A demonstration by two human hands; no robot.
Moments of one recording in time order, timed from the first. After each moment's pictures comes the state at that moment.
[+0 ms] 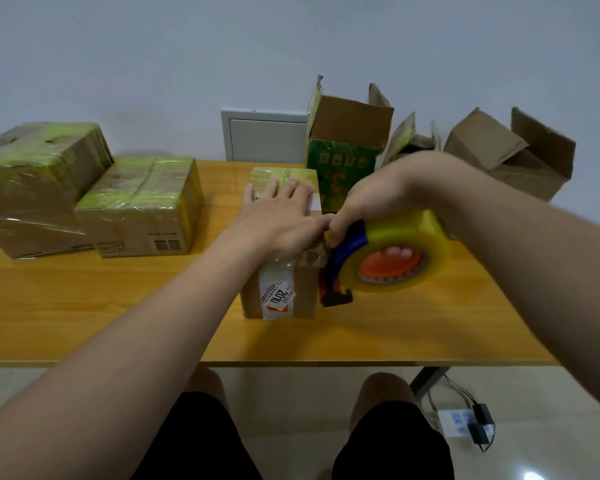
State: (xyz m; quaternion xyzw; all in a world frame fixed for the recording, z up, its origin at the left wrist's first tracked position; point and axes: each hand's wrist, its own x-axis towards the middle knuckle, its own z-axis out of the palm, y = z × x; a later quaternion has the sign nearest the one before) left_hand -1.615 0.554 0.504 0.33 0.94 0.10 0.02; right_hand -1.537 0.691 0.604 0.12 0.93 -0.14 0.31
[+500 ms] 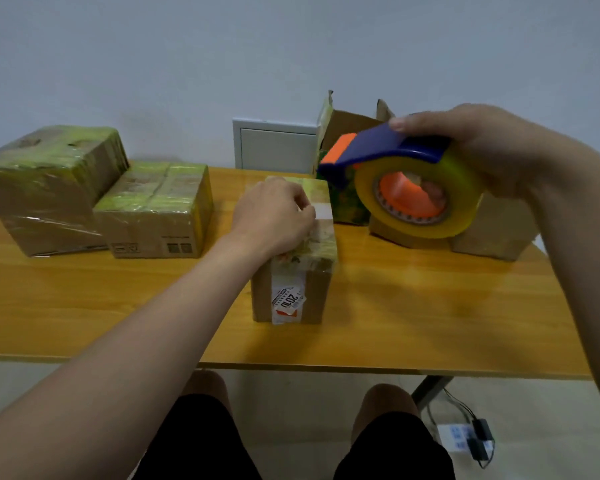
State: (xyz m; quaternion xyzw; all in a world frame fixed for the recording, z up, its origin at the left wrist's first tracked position) left_hand -1.612 0.533 0.517 0.28 0.91 0.27 -0.13; right_hand -1.487 0.740 0.639 0.07 0.87 -0.49 -0.05
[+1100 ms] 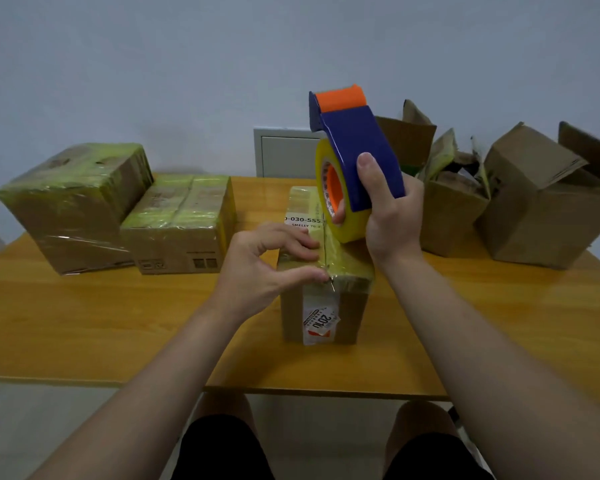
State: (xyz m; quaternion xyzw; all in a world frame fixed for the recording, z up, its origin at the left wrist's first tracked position) left_hand -1.621 0.466 0.458 0.43 0.70 0.56 -0.12; right_hand -1.566 0.645 0.518 -0.06 0.67 -0.62 -0.40
